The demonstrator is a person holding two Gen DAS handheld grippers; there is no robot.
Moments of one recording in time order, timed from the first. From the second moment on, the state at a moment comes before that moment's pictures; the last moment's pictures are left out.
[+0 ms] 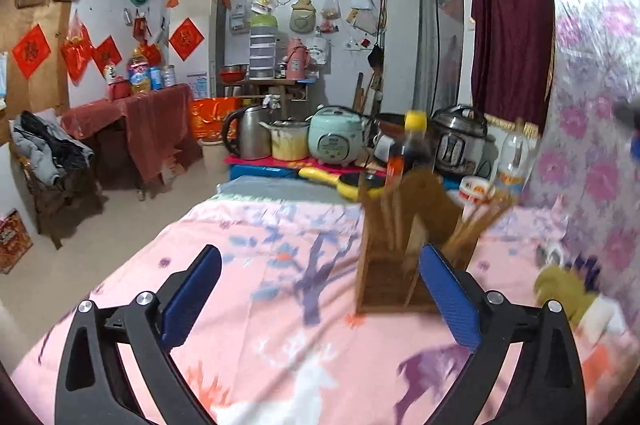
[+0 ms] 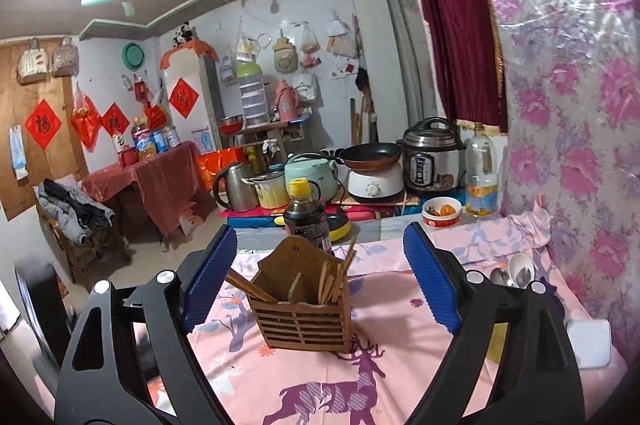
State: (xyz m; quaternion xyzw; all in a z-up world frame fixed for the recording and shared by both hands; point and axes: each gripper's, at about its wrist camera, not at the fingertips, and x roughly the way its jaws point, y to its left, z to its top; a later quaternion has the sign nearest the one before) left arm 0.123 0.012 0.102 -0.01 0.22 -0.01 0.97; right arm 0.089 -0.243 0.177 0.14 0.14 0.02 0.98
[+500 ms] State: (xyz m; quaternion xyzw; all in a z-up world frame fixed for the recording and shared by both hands) left arm 0.055 -0.007 0.075 0.06 0.17 0.01 0.98; right arm 0.044 -0.240 0.064 0.09 0.20 -0.06 0.97
